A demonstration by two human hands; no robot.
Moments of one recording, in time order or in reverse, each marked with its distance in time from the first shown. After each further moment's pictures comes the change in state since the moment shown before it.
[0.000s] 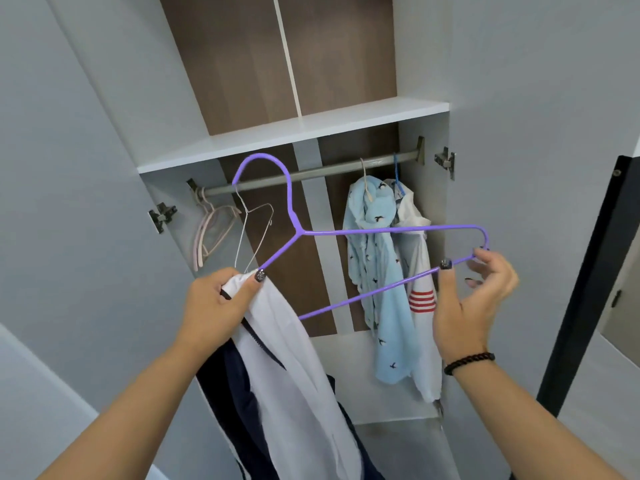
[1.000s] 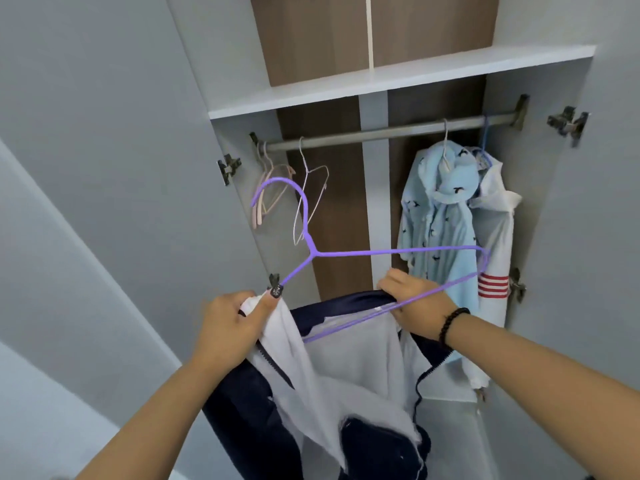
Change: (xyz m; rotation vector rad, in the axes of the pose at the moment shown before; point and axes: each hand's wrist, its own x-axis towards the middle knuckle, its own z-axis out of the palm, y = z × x) left_hand -0.049 -0.085 -0.075 0.133 -0.060 -0.231; right_hand -0.080 0.037 0.119 -0.573 -1.323 -0.562
